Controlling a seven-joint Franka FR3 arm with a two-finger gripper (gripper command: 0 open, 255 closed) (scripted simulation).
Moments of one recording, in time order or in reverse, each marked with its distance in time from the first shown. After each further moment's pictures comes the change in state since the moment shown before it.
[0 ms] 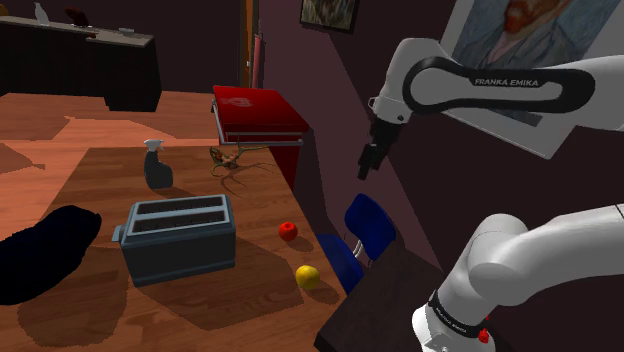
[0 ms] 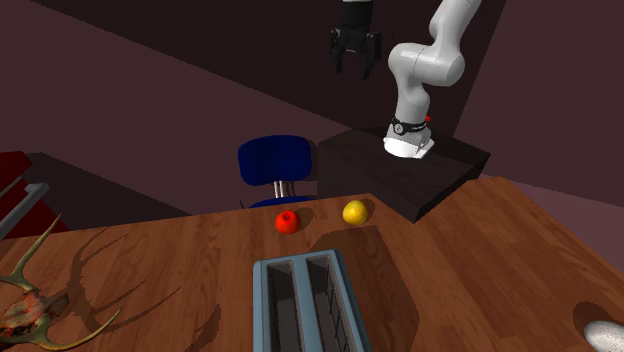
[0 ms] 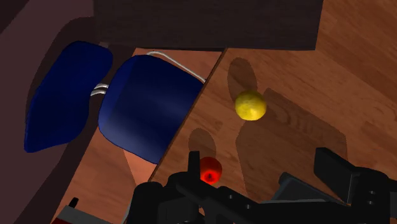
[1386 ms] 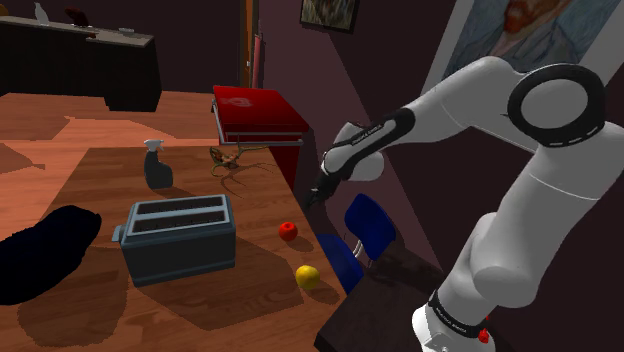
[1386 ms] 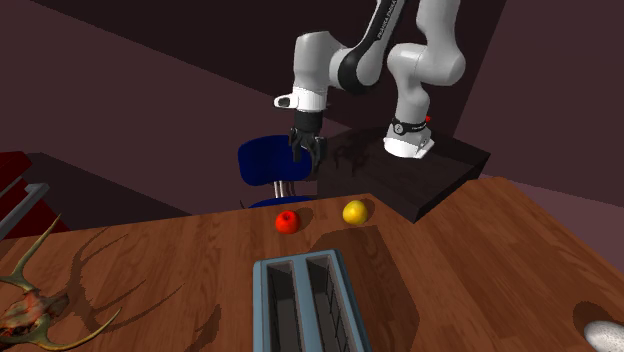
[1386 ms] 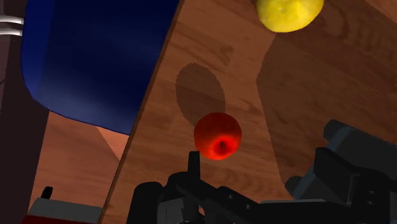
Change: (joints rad) arm 0.096 0.700 -0.087 -0.044 0.362 0.895 -0.215
